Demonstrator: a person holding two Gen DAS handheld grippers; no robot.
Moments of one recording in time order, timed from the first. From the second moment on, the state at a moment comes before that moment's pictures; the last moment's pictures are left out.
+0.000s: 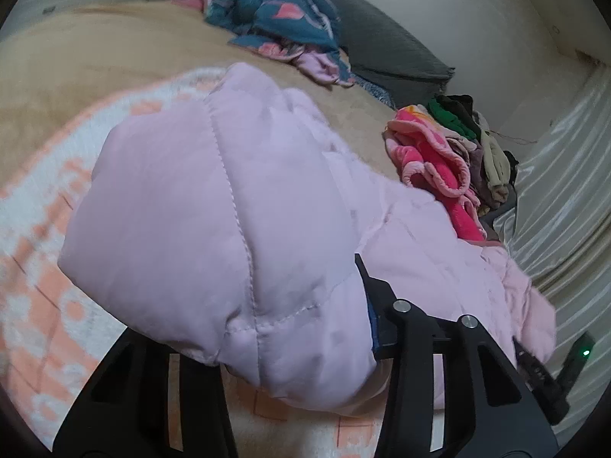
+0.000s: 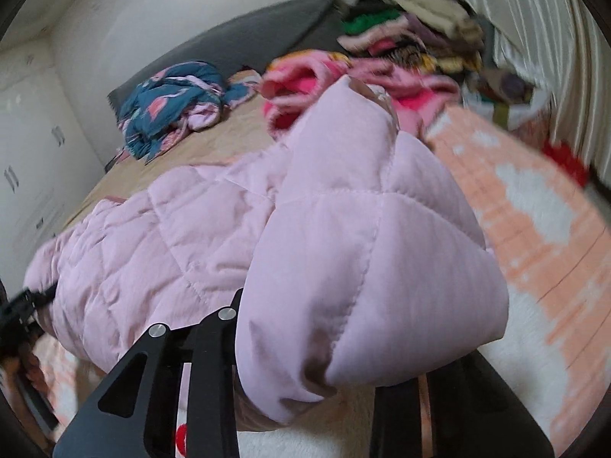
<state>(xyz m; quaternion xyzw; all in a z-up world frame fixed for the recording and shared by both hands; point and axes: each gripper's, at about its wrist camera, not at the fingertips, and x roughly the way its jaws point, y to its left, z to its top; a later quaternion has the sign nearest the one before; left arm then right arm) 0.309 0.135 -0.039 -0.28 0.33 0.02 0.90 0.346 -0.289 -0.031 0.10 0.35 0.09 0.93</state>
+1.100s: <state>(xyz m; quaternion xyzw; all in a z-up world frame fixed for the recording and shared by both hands) 0.192 0.109 -0.002 -0.19 0.31 0.00 0.93 0.198 -0.270 0.011 0.02 0.31 0.10 0.95</state>
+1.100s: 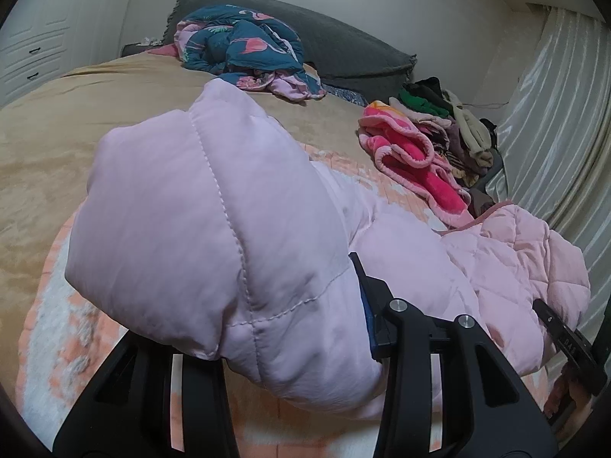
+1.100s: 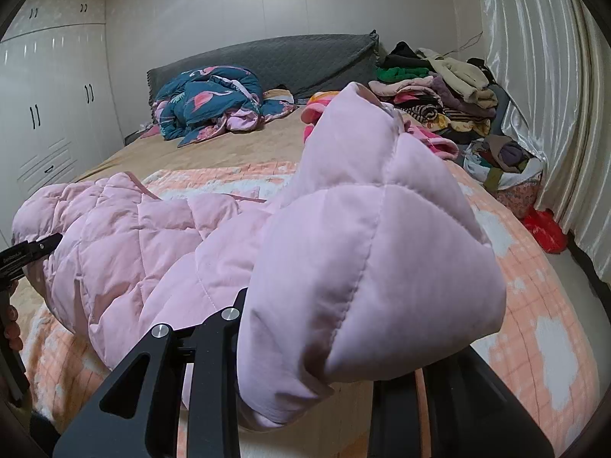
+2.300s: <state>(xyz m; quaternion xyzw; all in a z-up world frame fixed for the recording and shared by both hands) 0.140 0.099 -0.044 -0.16 0.37 0.03 0.92 0.176 -0.317 -0.054 0.15 0.42 0.03 0.90</state>
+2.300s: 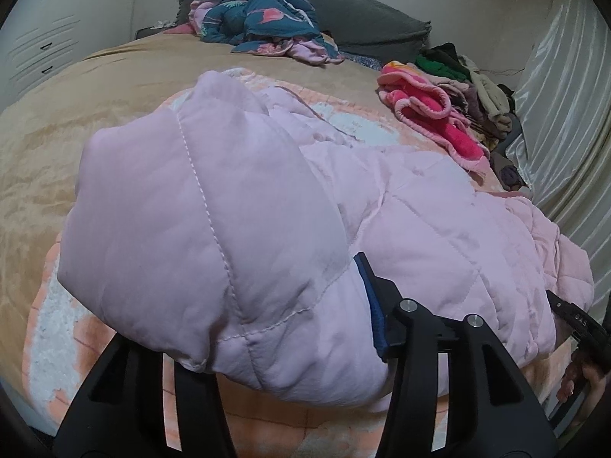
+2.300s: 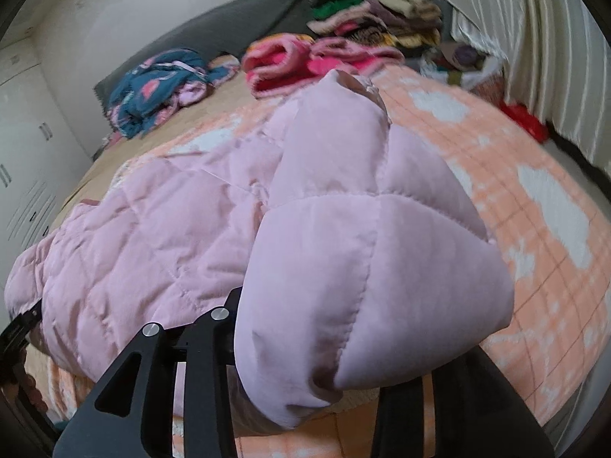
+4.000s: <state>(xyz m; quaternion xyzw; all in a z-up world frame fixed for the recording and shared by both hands) 0.080 0.105 -0.024 -0.12 0.38 0.09 0.91 0.095 -0.373 -0.025 0.14 0.41 -0.01 0.90</state>
